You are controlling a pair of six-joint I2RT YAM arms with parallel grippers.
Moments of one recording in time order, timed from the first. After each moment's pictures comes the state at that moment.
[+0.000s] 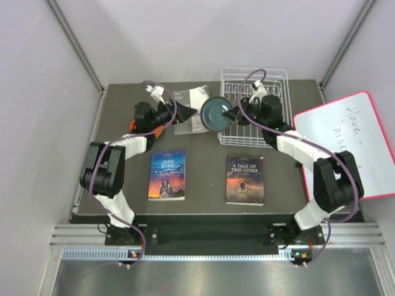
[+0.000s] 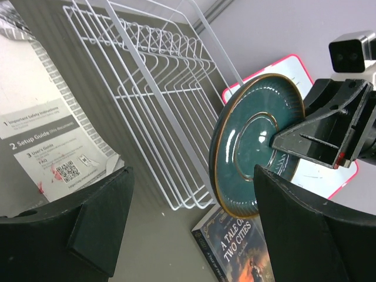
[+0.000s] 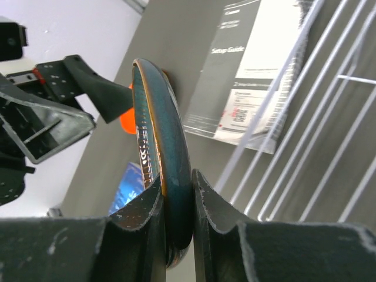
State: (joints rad) left arm -0.20 1.76 0.97 0.81 0.69 -0.77; right arm 0.35 1.56 1.03 0.30 -0.41 0.60
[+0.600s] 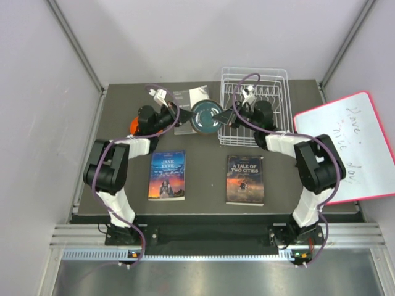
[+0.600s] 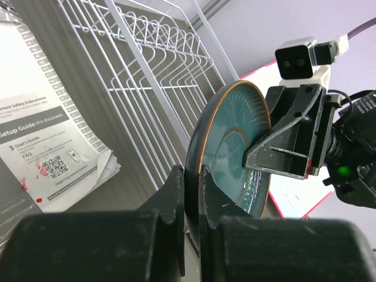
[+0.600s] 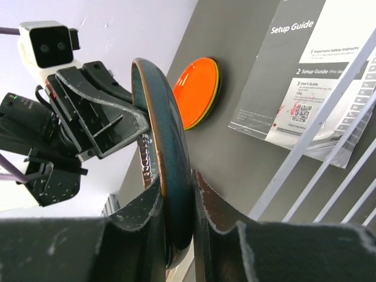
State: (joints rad) left arm -0.24 1.81 0.94 0.90 0.67 -0.82; right arm 0.38 1.79 1.01 0.67 -0.59 0.87
